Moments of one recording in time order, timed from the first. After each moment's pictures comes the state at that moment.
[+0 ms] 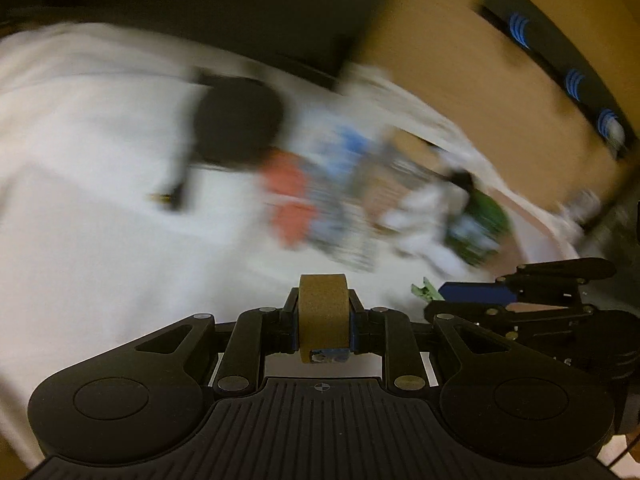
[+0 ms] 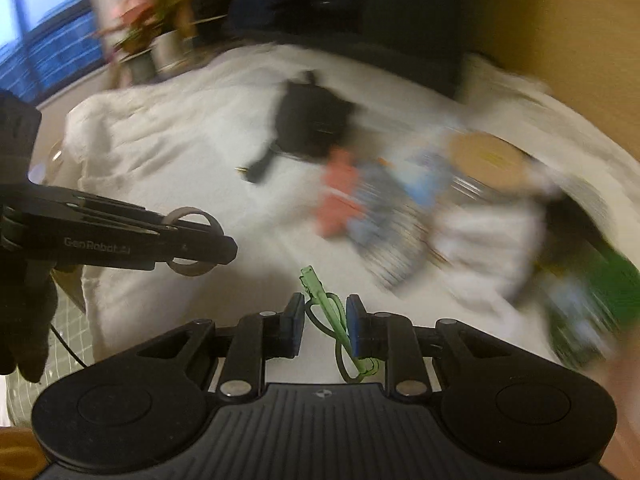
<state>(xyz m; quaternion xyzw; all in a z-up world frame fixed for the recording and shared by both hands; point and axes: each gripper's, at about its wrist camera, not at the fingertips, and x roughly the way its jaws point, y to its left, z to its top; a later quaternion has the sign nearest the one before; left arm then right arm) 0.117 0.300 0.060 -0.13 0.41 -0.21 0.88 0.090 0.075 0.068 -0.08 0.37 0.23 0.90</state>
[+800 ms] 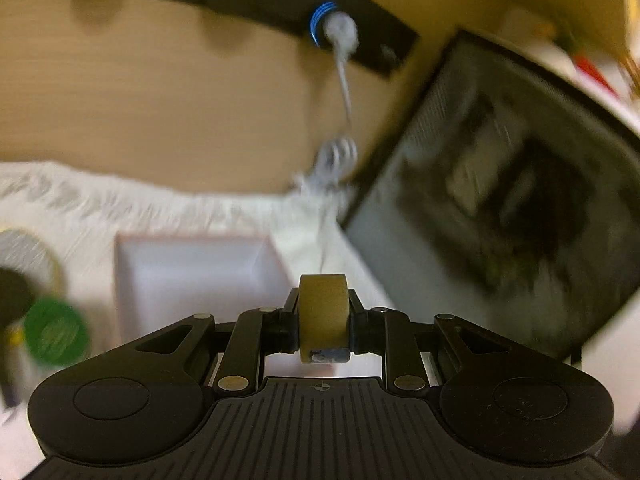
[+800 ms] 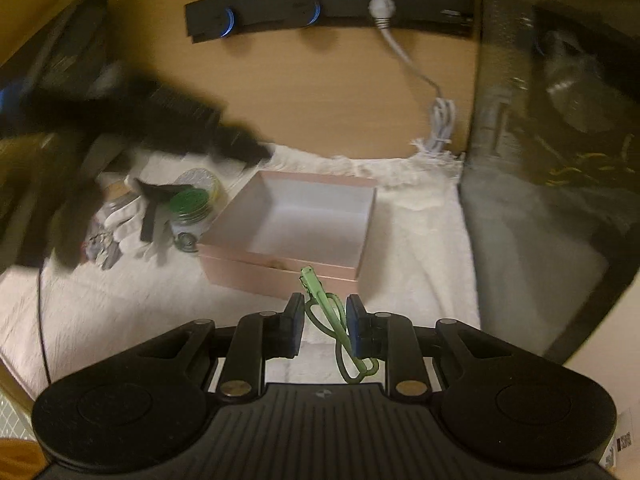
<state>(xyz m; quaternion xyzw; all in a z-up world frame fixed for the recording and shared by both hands) 0.143 -0.060 0.160 -0.06 0.37 -0.47 0.80 -0.109 -0.187 0.110 0.05 0.28 -0.09 0.96</state>
